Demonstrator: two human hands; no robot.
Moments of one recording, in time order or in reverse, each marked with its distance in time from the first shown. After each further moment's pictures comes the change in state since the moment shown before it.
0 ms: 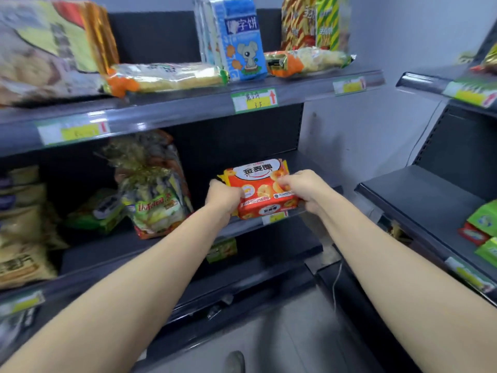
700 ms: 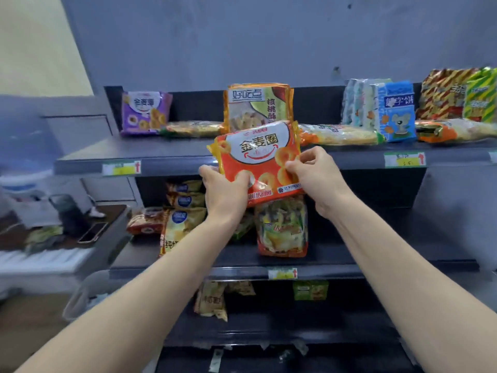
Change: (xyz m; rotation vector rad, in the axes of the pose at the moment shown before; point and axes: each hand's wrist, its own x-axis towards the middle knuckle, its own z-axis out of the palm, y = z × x) left_hand -0.112 0.018 -0.276 -0.236 0.564 0.433; right_hand -0.171 -0.140 0.204 0.099 -0.187 -0.594
